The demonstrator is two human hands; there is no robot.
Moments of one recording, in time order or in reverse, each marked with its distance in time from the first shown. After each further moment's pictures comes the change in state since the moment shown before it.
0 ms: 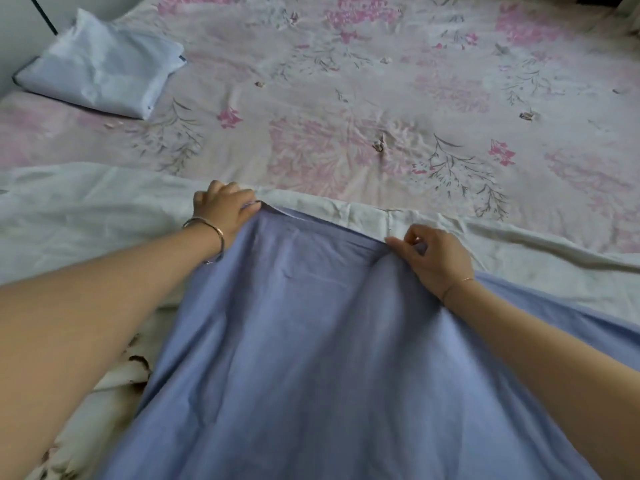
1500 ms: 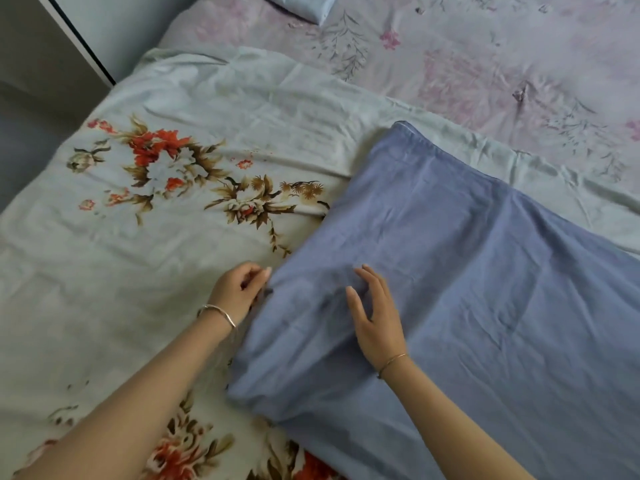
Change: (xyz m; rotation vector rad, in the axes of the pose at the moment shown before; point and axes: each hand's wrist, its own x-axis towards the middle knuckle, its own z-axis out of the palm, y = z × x) left_hand -0.391 -0.130 -0.035 -0.830 -0.080 -0.591; right_hand -0.313 -0.179 0.139 0.414 -0.362 -0.023
